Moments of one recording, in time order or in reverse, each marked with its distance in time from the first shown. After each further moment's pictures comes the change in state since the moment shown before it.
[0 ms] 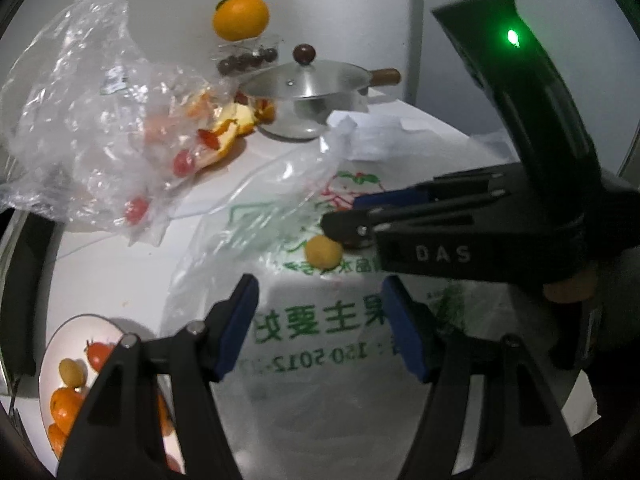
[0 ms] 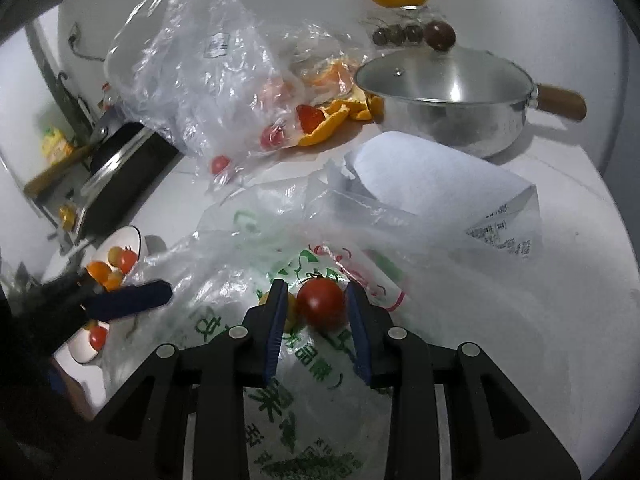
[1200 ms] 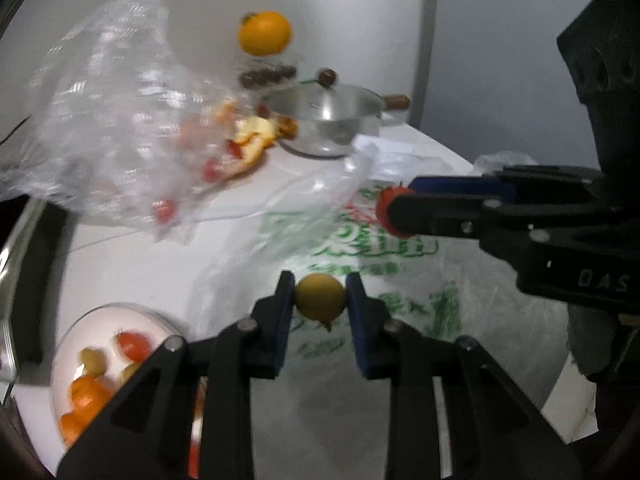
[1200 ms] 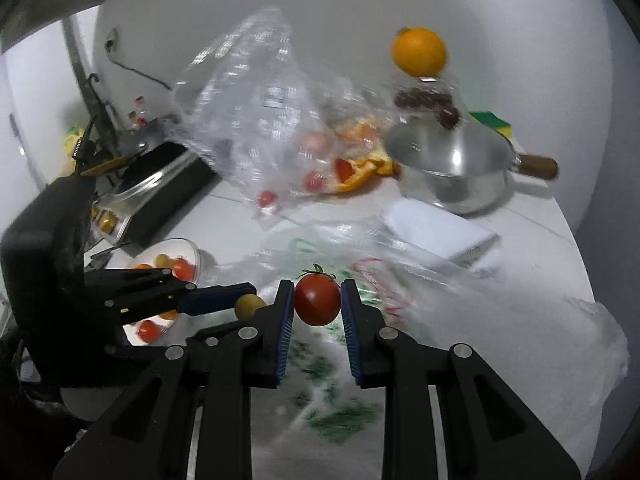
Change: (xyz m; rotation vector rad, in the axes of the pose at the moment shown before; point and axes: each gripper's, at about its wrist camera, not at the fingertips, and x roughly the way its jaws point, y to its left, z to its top) left arm -0.042 0.033 -0.008 -0.072 -0.061 -0.012; right arm -0.075 0.047 -0.009 -0.115 -0.143 -0.006
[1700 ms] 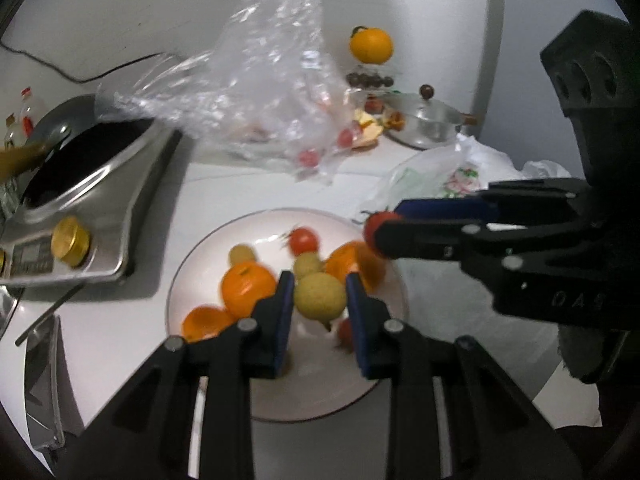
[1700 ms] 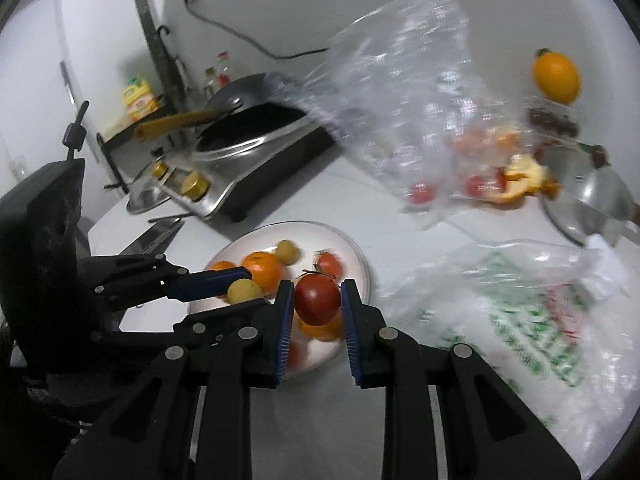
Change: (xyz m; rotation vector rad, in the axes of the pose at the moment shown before) left arm -0.081 0.102 -0.084 -0.144 -0.034 0.118; right arm 0.054 0.146 0.002 -0.158 0.076 0.161
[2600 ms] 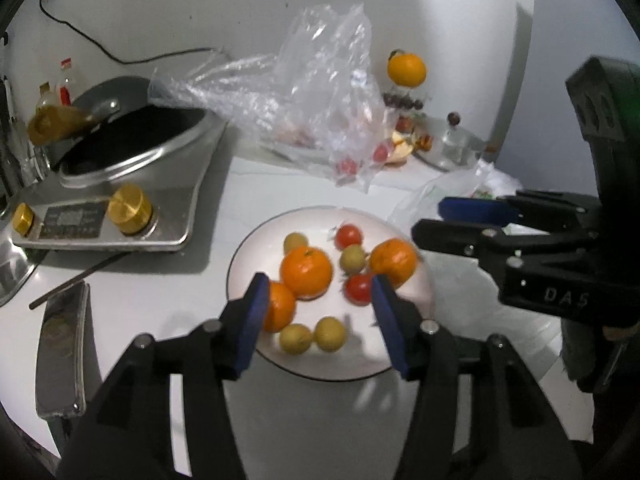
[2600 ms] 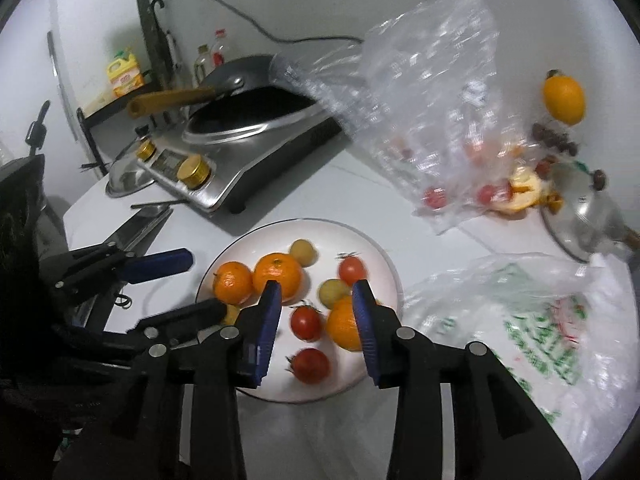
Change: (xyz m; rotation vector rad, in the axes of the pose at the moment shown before) left arm -0.040 0.028 -0.012 -0.105 -0.062 0.027; right arm 0.009 0.040 0.010 -0.042 0.027 -0.141
